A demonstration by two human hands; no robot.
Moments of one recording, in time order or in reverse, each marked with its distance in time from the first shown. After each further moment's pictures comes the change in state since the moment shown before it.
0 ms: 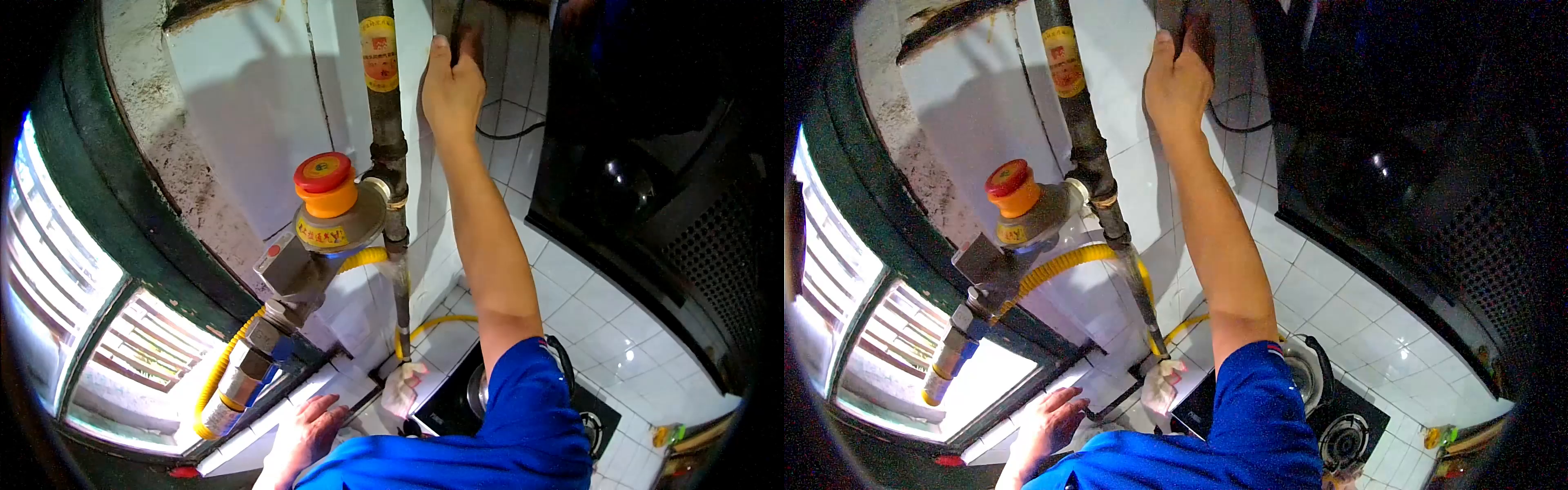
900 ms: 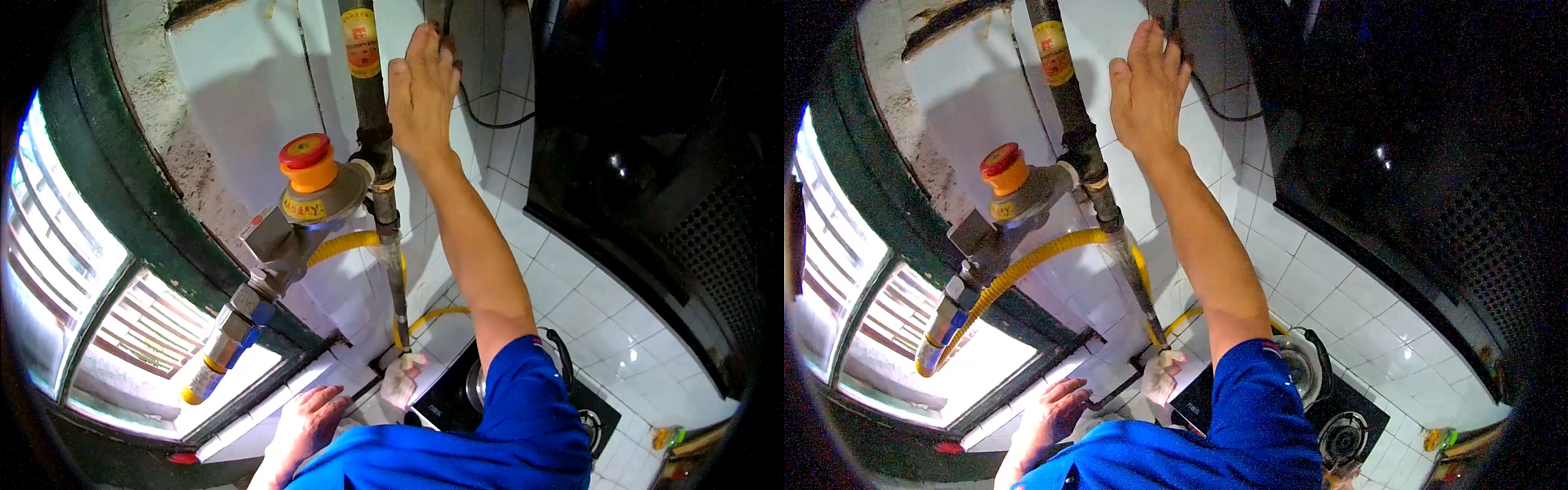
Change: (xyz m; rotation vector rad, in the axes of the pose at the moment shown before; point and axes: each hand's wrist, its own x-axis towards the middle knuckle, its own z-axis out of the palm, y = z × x) left_hand -0.001 0.012 0.010 0.029 0.034 0.037; right_hand -0.035 0.001 0.003 -0.135 -0.099 -0.419
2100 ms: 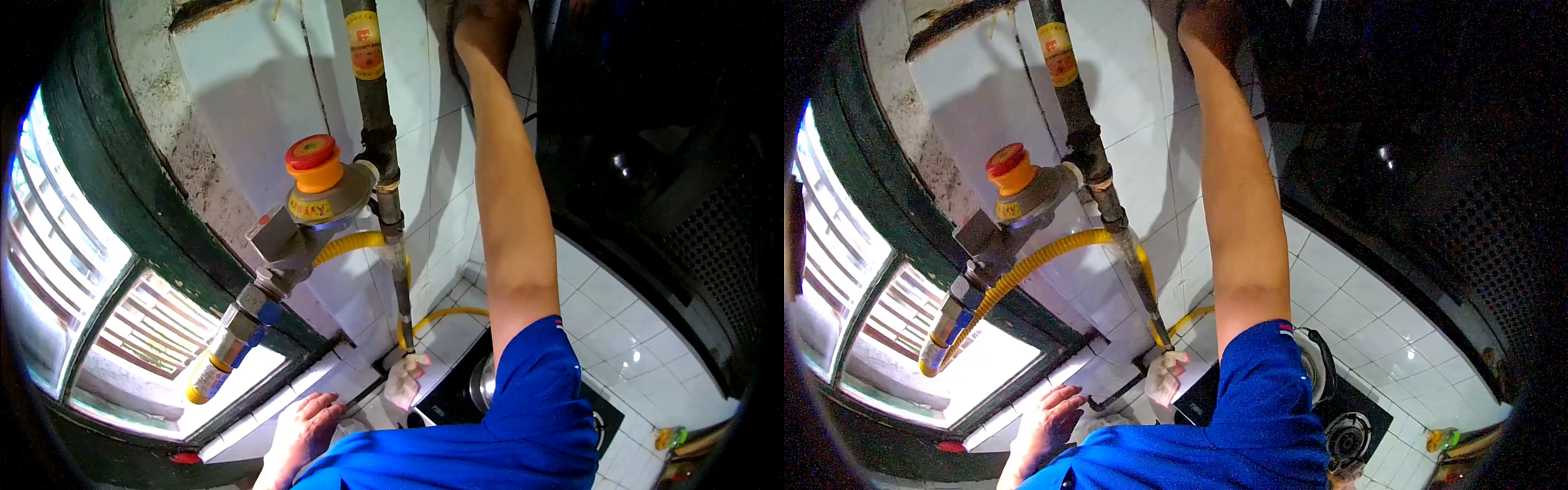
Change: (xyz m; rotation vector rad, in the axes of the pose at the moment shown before) left_hand -0.020 -0.001 -0.002 0.003 -0.033 -0.088; right_hand 0.099 0.078 -0.014 -0.050 0.275 0.072
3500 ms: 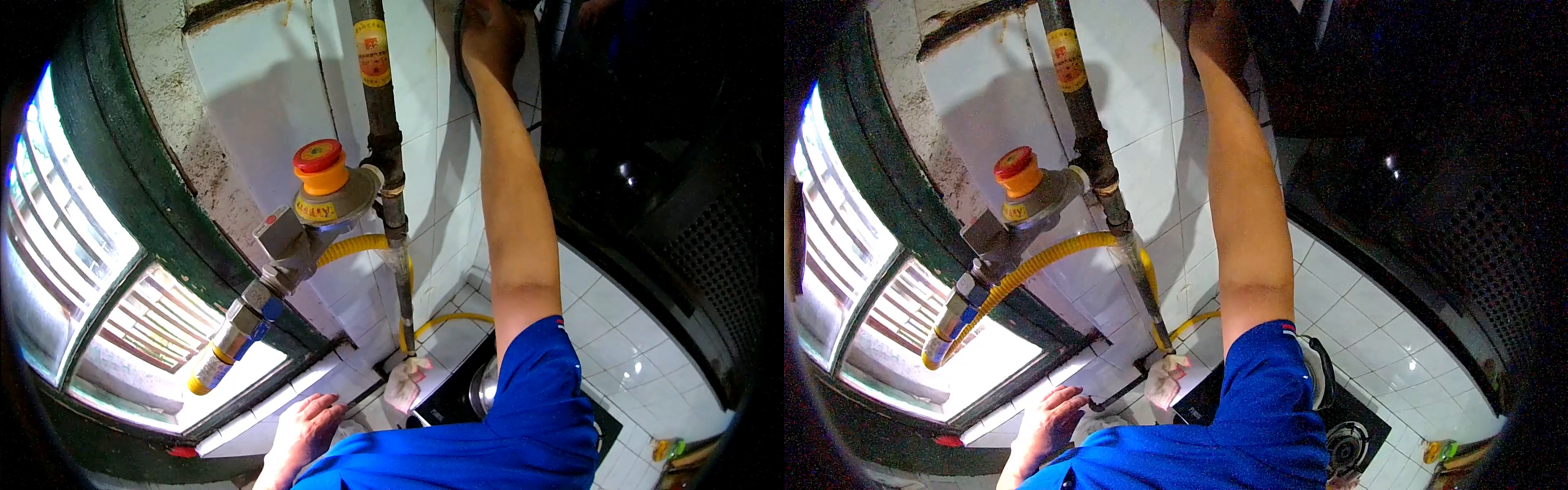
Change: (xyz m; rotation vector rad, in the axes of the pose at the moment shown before) left_hand 0.002 0.012 -0.002 0.002 0.013 -0.028; right_hand -0.005 0.013 0.011 0.044 0.051 0.014
